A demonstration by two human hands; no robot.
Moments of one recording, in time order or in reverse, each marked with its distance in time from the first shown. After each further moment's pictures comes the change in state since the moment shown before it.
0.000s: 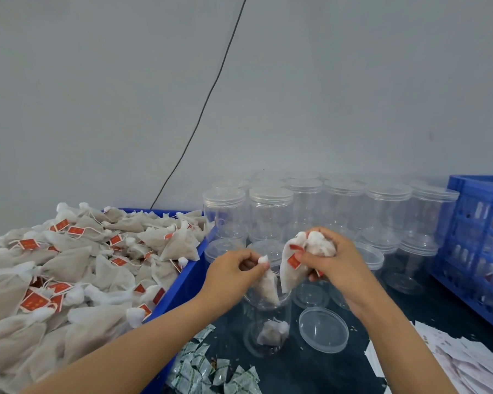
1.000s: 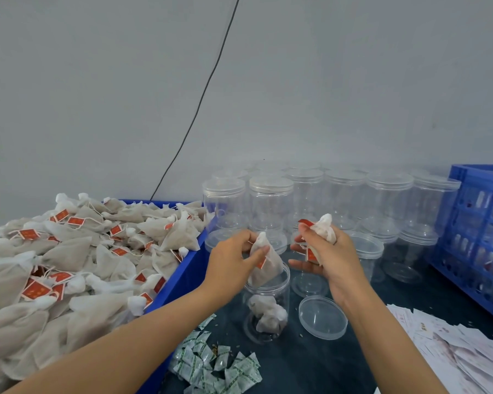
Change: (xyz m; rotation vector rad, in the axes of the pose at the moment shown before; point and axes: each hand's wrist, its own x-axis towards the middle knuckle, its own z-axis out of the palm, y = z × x) left_hand 0.004 0.003 0.004 0.088 0.100 0.117; right_hand 0.008 0.016 0.014 0.264 0.207 0.122
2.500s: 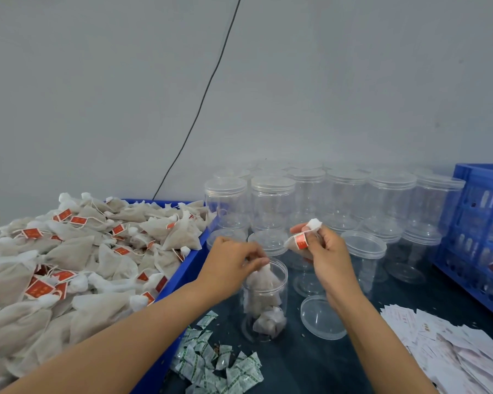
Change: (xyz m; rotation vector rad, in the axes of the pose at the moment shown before) left_hand 0.005 -0.009 -0.011 0.418 -0.185 0.195; right_hand 0.000 0.014 0.006 -0.317 0.010 -0.184
